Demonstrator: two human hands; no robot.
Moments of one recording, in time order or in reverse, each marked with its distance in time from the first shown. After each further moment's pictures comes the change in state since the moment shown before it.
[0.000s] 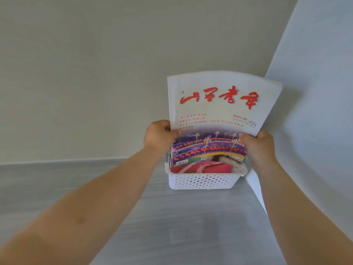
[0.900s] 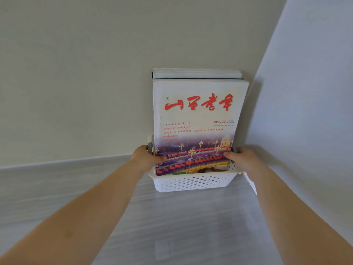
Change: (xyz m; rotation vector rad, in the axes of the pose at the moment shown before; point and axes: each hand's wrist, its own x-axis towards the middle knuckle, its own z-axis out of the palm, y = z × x) left_hand 0.026 -0.082 0.049 0.056 -0.263 -0.408; right_hand 0.052 0.101 -0.008 -0.389 -0.261 0.444
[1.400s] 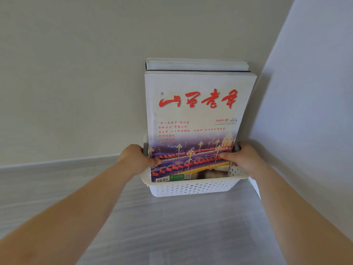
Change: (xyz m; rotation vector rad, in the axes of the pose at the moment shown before) left_hand 0.022 -0.005 -0.003 0.356 0.035 -0.017; right_hand 0.026 0.003 0.002 0.006 -0.062 -0.156
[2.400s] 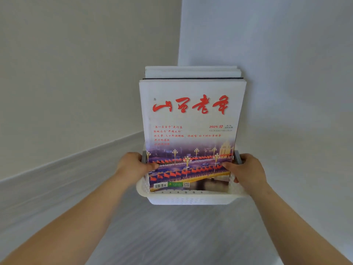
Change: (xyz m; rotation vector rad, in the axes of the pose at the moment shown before) left_hand -0.174 -0.020 -0.004 -0.018 -0.258 0.391; right_hand -0.292 0.032 -0.019 -0.097 0.616 0.182
